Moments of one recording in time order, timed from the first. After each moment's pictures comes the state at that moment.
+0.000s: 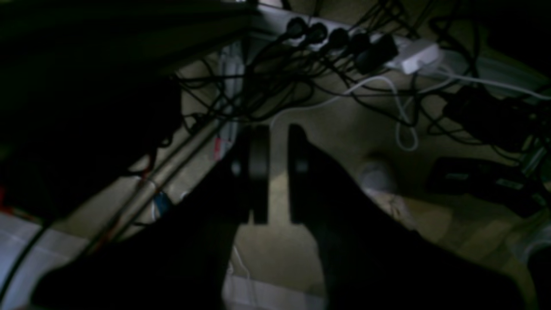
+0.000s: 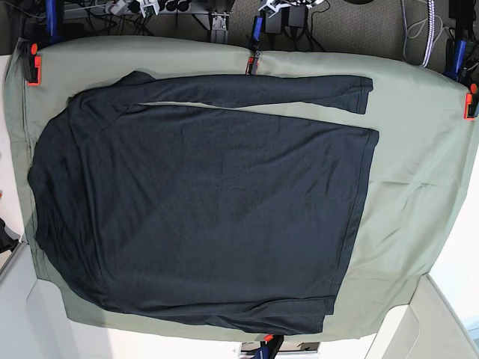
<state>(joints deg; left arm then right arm) 2.8 -1.4 27.9 7.1 3.8 -14.6 9.0 -11.7 2.4 4.3 18.1 -12.0 8.2 -2.2</state>
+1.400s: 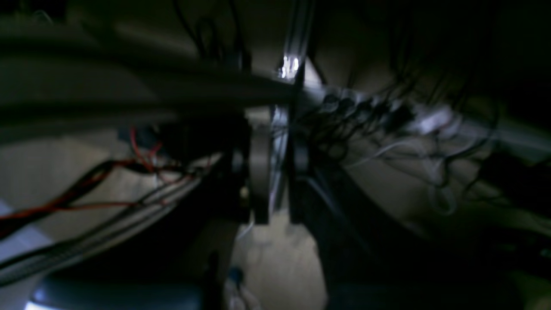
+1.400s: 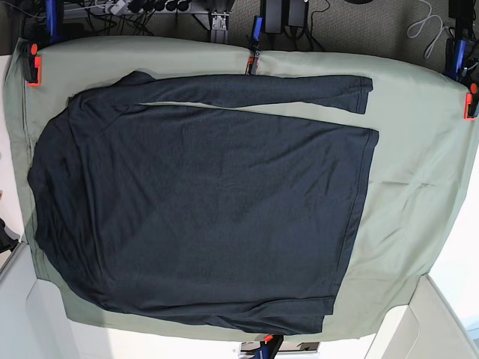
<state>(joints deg) 37.1 -11.2 4.3 62.7 -2.9 -28.4 8.7 -42.4 11.1 4.4 66.3 7.1 25.8 -2.9</state>
